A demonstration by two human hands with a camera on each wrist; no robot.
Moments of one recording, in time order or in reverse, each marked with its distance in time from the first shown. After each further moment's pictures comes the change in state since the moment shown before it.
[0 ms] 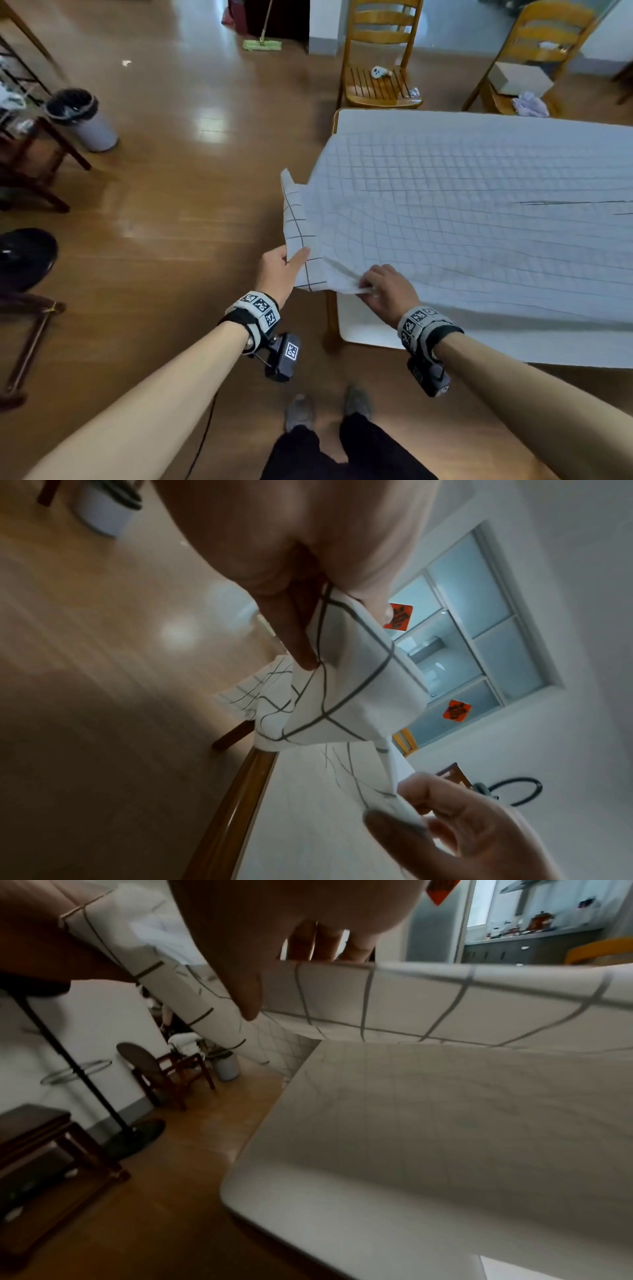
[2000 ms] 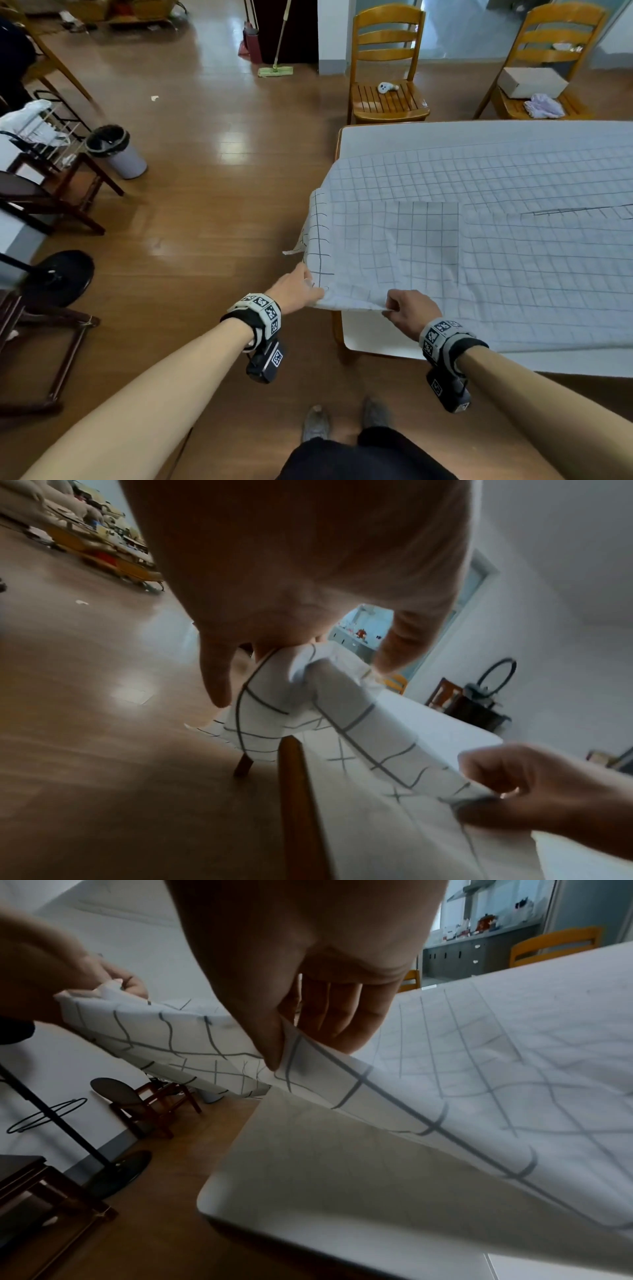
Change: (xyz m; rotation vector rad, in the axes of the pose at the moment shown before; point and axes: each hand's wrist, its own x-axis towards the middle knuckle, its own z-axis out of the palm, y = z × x) left_hand -0.006 0.030 0.004 0.707 -0.486 -0.102; right_hand -0.023 0.033 -0.016 -0.004 -0.226 0.318
